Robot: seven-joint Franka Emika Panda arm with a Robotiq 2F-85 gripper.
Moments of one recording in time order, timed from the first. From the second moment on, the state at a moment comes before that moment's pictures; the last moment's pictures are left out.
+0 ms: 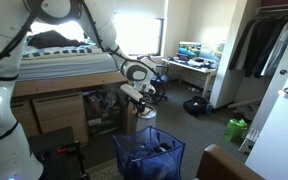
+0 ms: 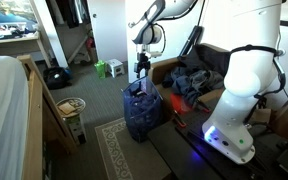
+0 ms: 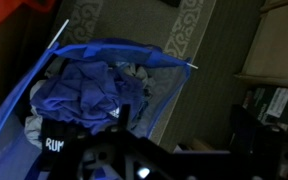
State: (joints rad) arm 0.09 0.42 0.03 -2.03 0.19 2.23 -0.35
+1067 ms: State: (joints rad) arm 0.03 0.51 0.04 -1.97 0.16 2.28 -0.18
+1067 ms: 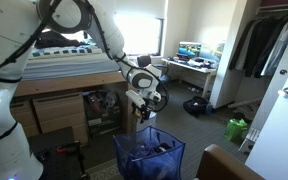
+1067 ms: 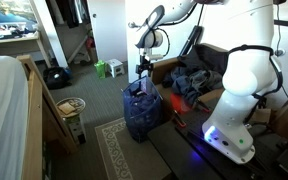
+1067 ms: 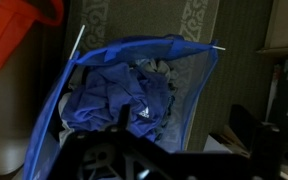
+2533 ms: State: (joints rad) arm 0.03 1.11 0.01 -1.43 0.12 2.01 0.05
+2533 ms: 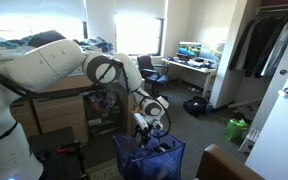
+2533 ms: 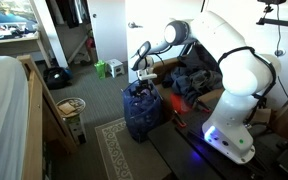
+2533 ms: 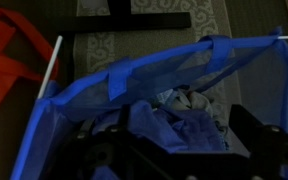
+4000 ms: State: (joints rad) arm 0.10 1.44 -0.10 -1.08 0.04 2.22 0.25
